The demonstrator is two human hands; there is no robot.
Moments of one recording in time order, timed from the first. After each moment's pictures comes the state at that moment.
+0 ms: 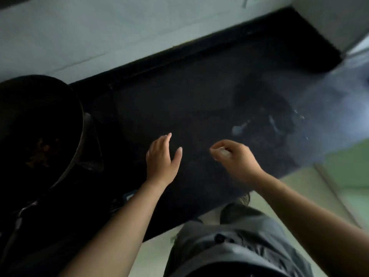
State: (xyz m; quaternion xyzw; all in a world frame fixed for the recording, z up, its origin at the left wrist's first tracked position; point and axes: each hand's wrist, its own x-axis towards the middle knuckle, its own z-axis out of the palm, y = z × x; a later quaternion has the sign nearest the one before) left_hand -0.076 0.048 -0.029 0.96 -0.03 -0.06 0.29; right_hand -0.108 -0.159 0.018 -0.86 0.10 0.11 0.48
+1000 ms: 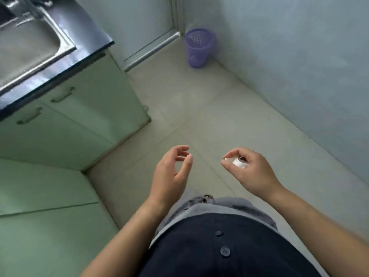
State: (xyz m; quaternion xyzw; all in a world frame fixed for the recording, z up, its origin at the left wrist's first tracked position) left_hand -0.626 -0.413 0.048 0.50 -0.71 -0.45 0.20; right_hand -0.809 -0.333 0.053 -0.38 0.76 -0.35 0.39
